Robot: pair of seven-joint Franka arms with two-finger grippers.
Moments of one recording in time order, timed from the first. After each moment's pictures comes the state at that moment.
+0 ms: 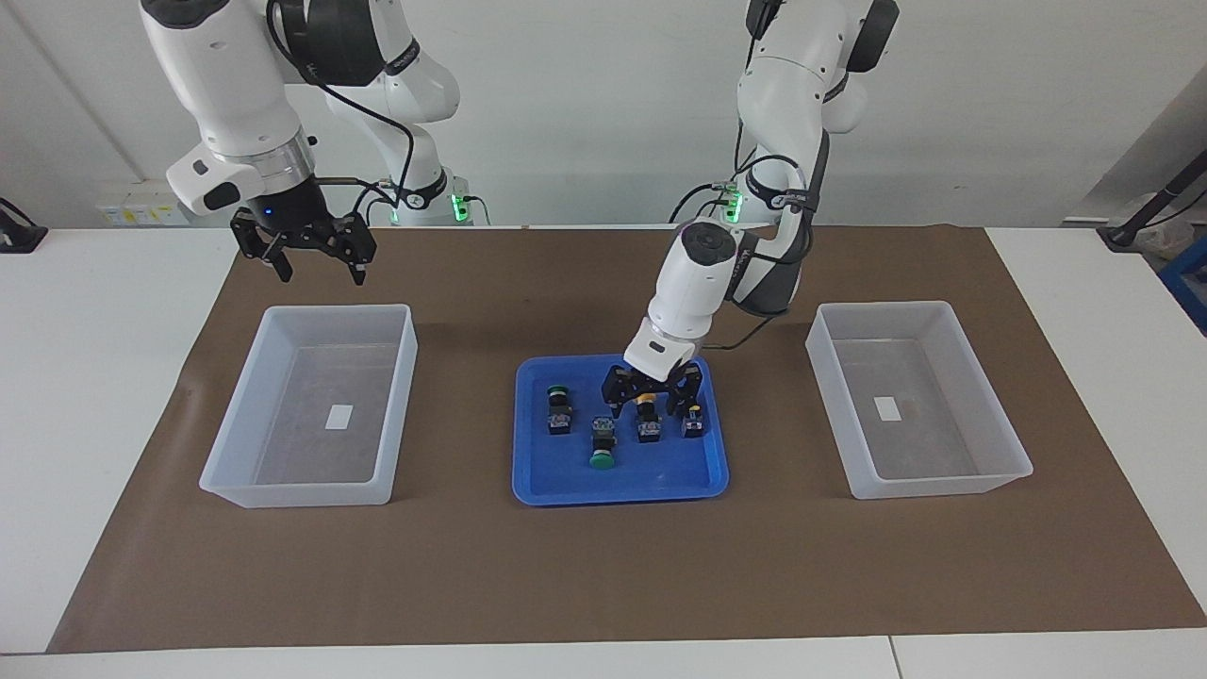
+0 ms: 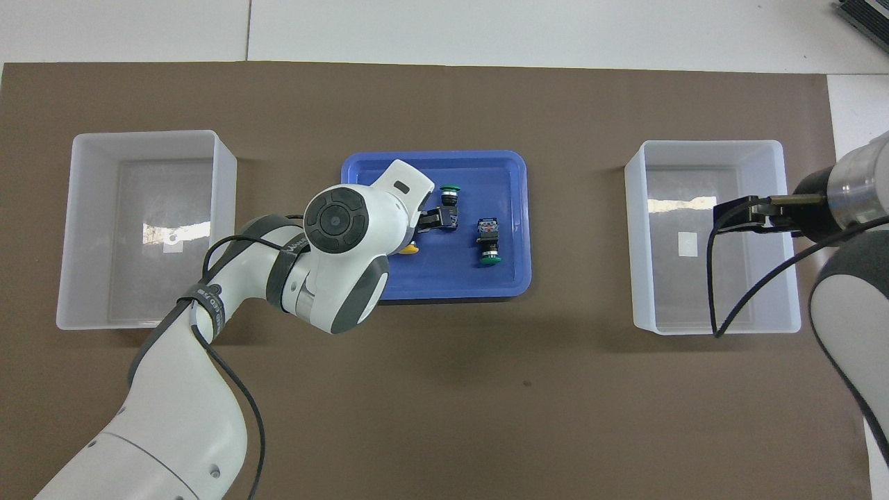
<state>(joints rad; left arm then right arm) -0.46 0.44 -0.13 -1.84 -0.05 2.54 -0.64 0.02 -0.04 0.04 -1.73 -0.03 1.74 0.13</state>
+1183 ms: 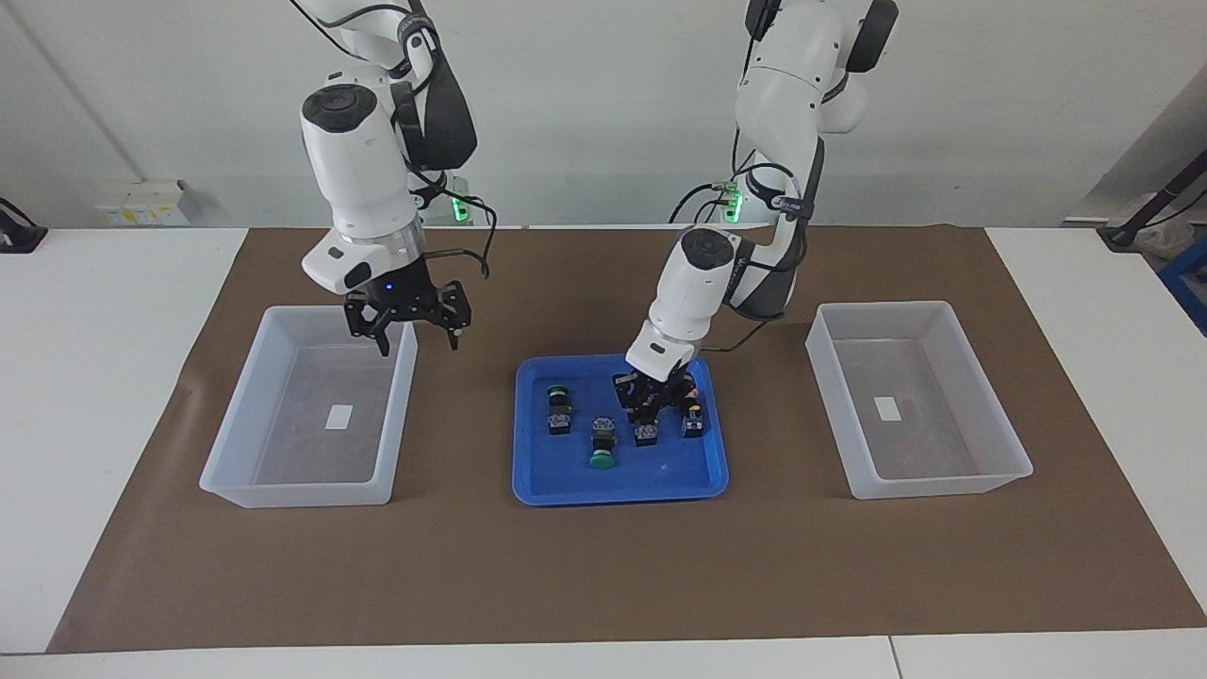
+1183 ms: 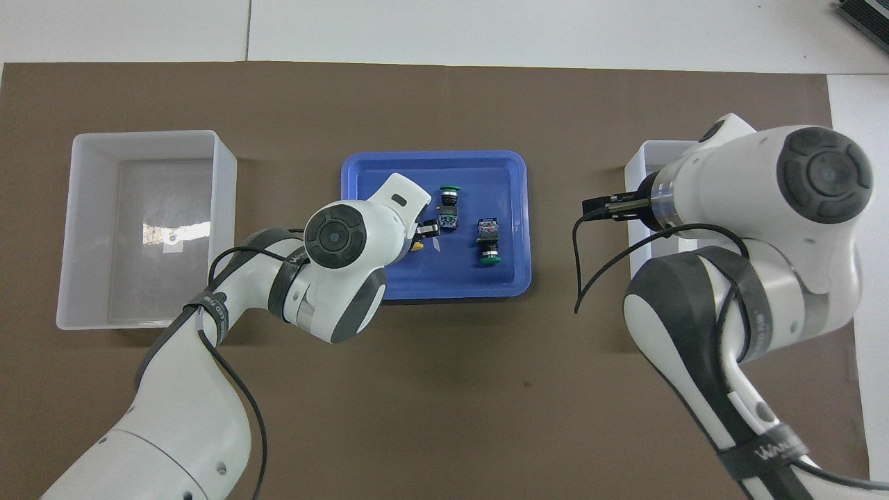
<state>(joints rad) -0.47 0.44 -0.13 -1.89 -0.05 2.60 -0.63 0.20 0.09 0.05 -1.88 -0.03 2.16 0.18</state>
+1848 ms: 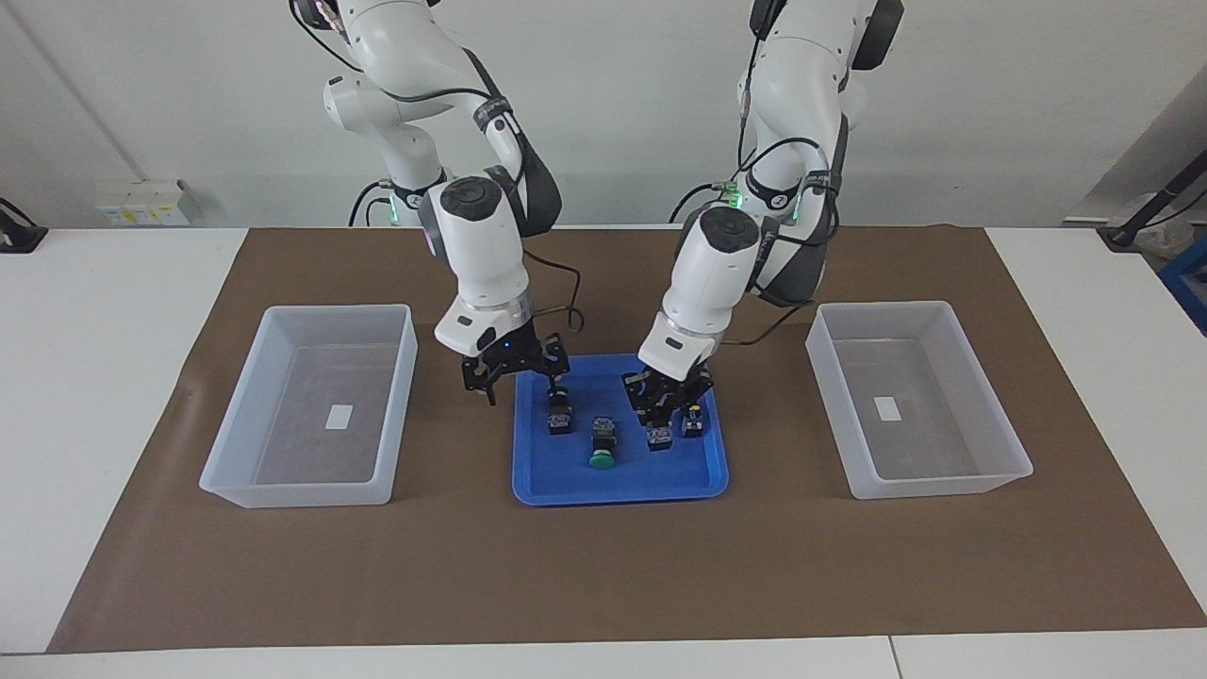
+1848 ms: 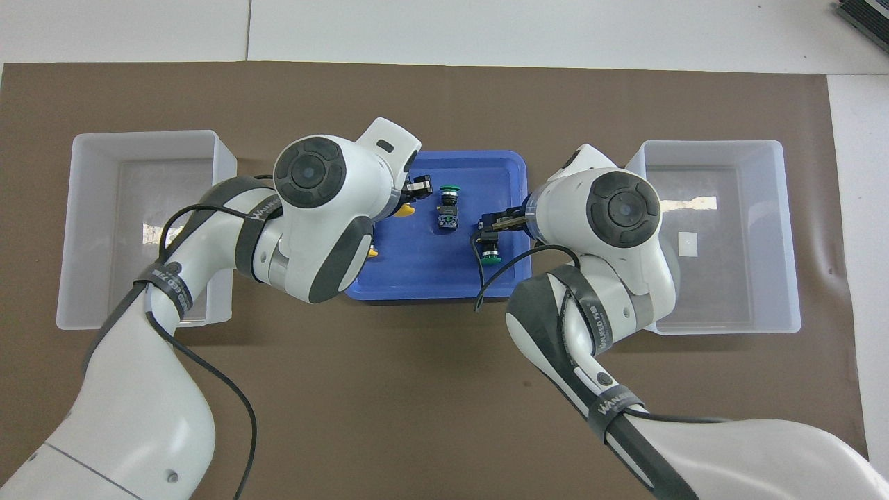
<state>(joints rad) -0.41 0.42 -0.11 -1.63 -0.05 2.30 -0.64 0.37 0.30 0.05 -1.88 -0.03 2.42 0.29</state>
